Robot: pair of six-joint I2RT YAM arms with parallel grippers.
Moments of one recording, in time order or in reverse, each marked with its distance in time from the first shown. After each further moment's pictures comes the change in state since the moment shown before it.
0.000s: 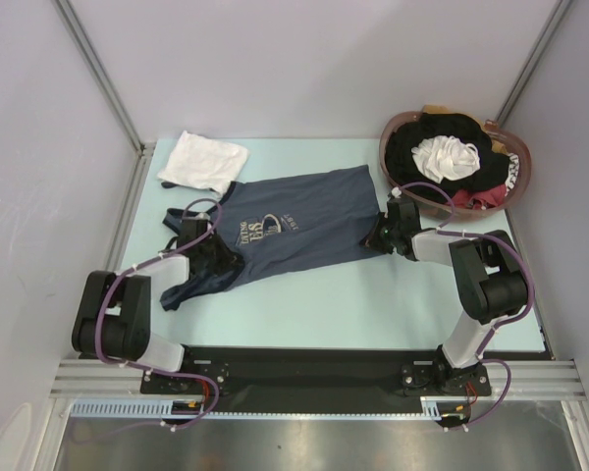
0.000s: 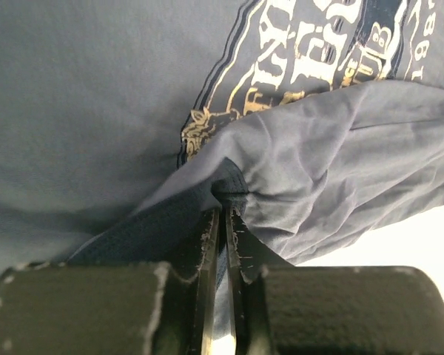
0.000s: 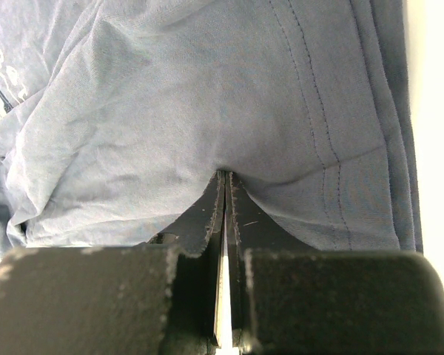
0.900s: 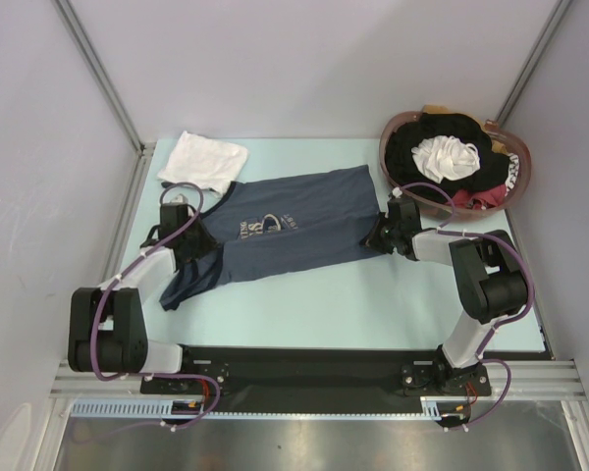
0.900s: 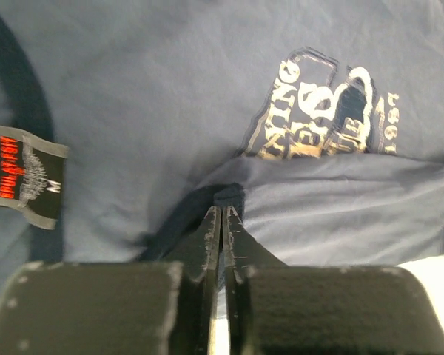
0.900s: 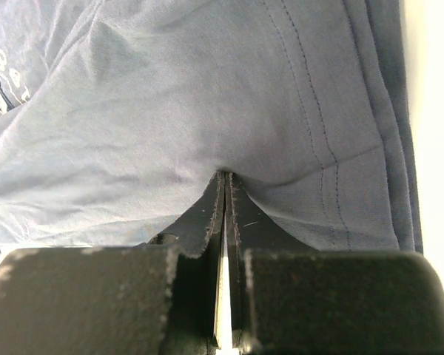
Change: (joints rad) left arm 0.111 -0.089 0.117 -0.124 -0.098 0.115; right arm -0.006 0.003 0.000 0.001 -0.008 0.008
